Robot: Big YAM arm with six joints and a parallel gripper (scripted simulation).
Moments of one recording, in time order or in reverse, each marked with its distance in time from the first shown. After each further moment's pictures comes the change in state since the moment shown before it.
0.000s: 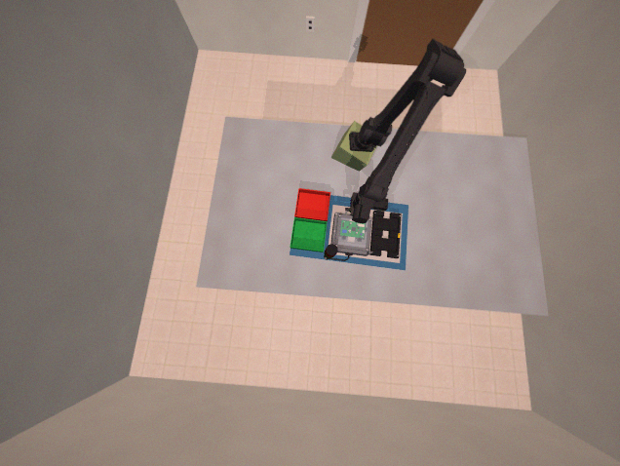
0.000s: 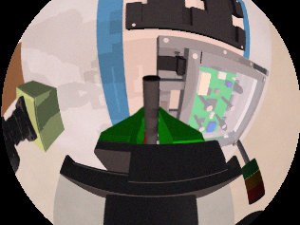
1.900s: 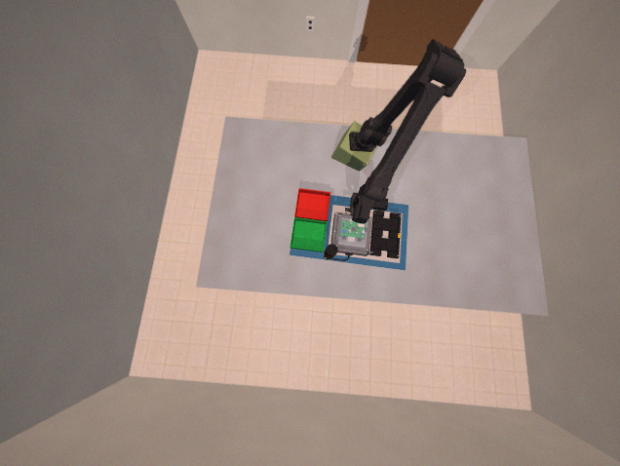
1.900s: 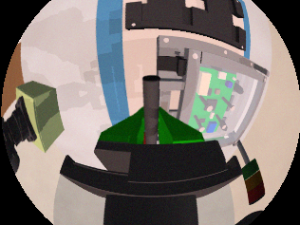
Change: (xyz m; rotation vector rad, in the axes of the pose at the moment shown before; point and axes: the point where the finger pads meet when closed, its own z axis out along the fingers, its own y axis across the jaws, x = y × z) arm 0.000 0.000 0.002 0.001 0.000 0.000
